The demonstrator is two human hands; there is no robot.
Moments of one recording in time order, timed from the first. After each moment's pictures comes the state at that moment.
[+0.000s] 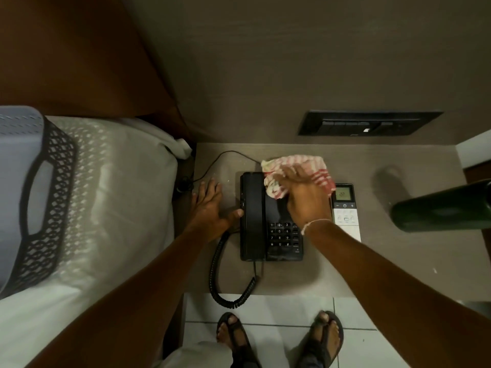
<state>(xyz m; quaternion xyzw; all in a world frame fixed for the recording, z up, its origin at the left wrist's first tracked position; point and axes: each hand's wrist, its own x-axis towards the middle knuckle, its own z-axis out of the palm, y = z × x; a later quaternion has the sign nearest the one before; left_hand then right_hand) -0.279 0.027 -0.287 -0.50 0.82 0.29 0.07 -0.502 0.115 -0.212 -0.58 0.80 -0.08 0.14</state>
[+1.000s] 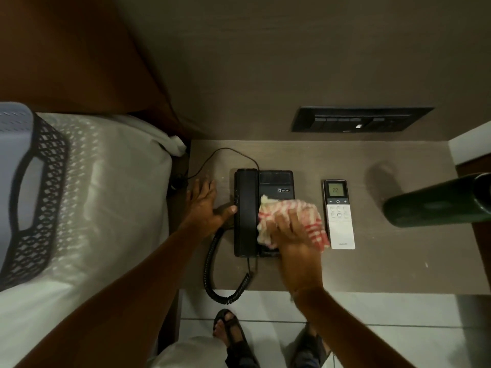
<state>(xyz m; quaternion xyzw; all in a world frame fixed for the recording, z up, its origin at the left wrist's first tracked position) -0.281 0.030 -0.287 -0.51 0.80 0.30 0.08 -0.443 0.224 -0.235 -0.57 0.80 -0.13 0.14</state>
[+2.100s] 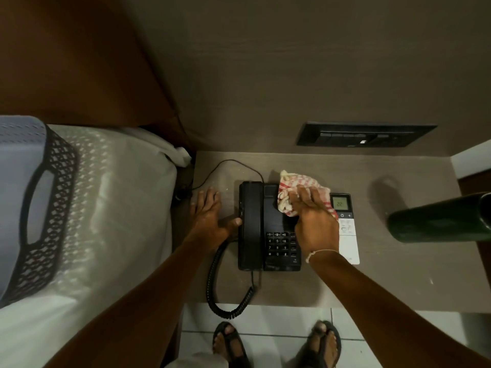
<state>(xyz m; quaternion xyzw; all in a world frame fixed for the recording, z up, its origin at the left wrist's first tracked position) -0.283 0.033 -0.283 -0.52 0.80 0.30 0.06 -0.506 0.151 -0.232 -0.55 0.83 -0.03 0.14</state>
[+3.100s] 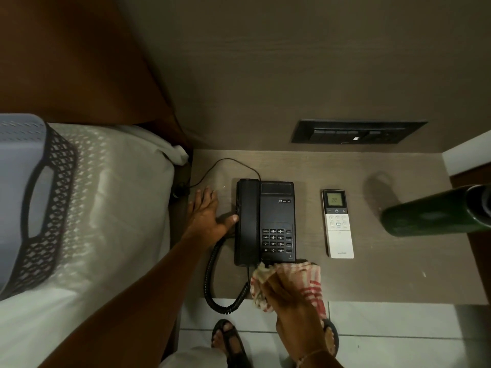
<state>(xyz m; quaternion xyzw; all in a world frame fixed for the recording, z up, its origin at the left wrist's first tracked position) -0.286 0.036 -0.278 -0.53 0.79 0.29 0.09 -0.415 0.287 -0.228 -0.67 0.72 -0.05 0.19</state>
